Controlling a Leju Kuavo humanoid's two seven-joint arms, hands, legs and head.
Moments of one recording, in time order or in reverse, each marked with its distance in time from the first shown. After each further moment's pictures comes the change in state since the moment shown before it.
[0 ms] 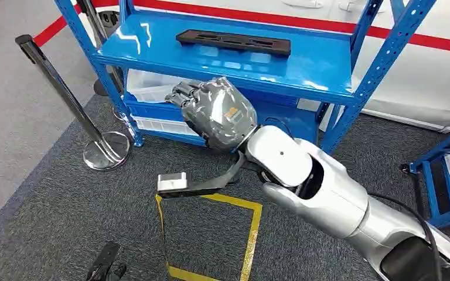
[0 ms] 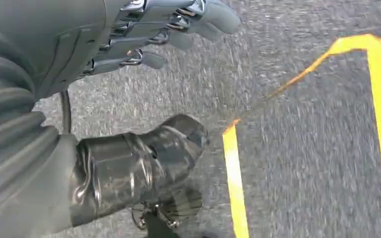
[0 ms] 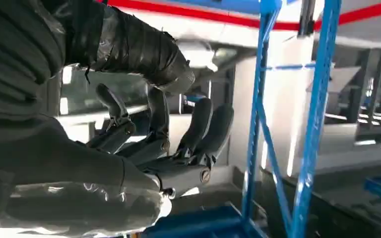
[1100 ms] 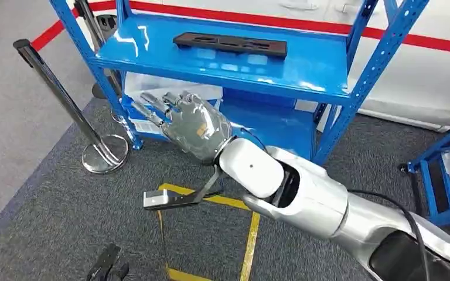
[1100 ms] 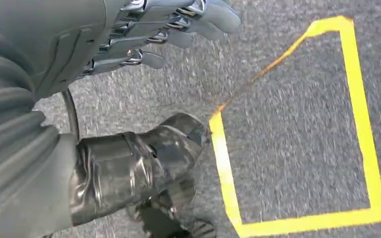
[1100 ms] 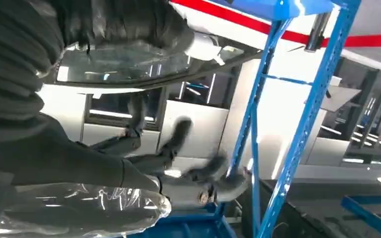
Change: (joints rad) left arm 0.002 0.004 -0.032 0.000 0.007 -0.082 -0.045; right arm -0.029 0.043 0.116 0.071 0.111 0.038 0.037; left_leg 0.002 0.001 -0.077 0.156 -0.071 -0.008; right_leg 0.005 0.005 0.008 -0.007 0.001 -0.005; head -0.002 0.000
